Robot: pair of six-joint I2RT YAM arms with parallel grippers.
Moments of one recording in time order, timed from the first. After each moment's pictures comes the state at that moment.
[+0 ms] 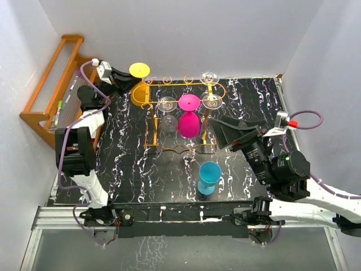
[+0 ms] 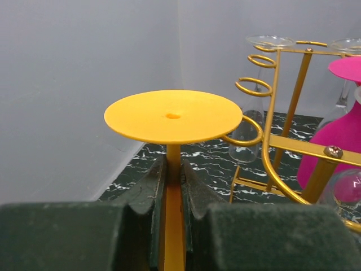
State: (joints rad) left arm 0.06 1.83 1.24 1.31 1.13 -0.57; right arm 1.26 0.65 0.88 0.30 0.68 0.42
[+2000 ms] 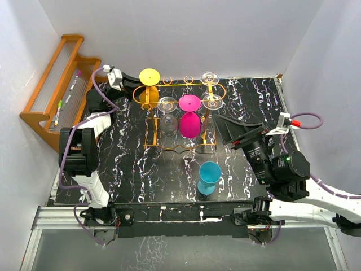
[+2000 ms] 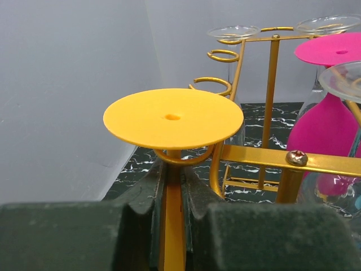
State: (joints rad) left arm -0.04 1.82 1.18 1.39 1.16 -0.50; right arm 1.26 0.66 0.87 0.32 0.73 0.54
